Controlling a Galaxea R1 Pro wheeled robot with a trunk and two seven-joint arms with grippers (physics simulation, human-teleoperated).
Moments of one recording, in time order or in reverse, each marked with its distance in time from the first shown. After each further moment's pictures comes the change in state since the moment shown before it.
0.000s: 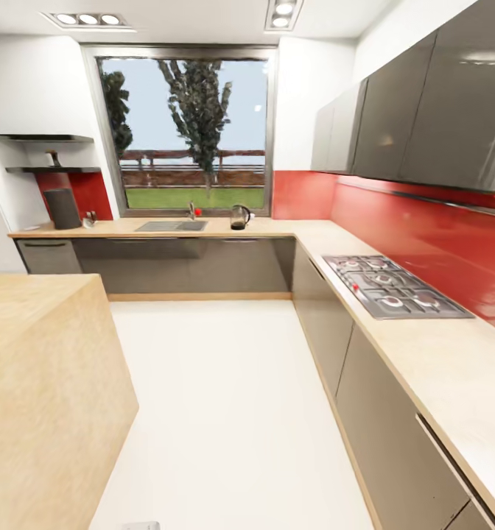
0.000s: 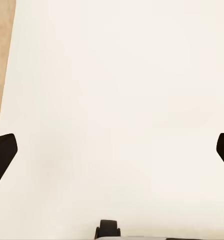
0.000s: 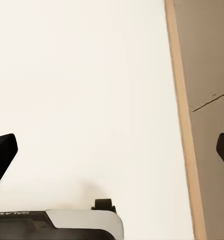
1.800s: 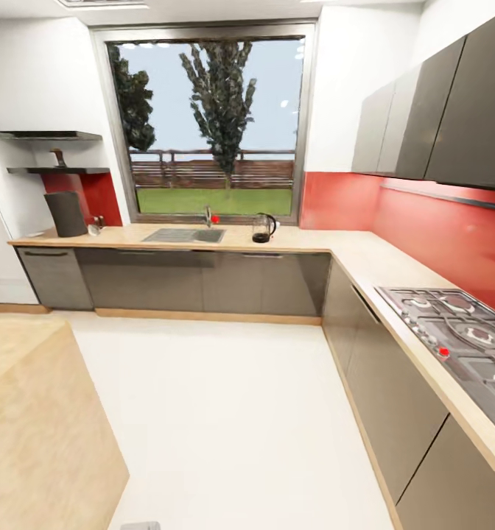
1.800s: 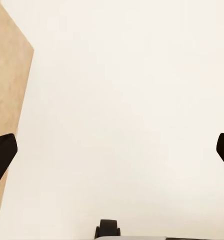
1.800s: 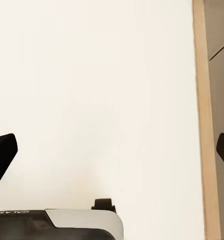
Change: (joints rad) left arm 0.000 0.000 0.000 0.002 0.000 0.000 0.000; right arm 0.000 0.000 0.005 0.002 0.004 -0.002 0.000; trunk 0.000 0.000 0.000
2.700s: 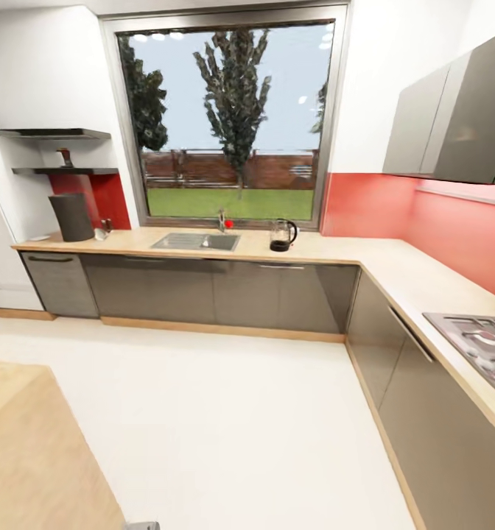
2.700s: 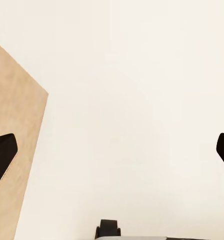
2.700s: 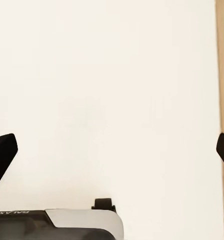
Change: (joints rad) left arm 0.000 0.001 0.000 0.000 0.000 0.000 0.000; right arm 0.000 0.000 -0.005 0.000 -0.003 0.001 0.000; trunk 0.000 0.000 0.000
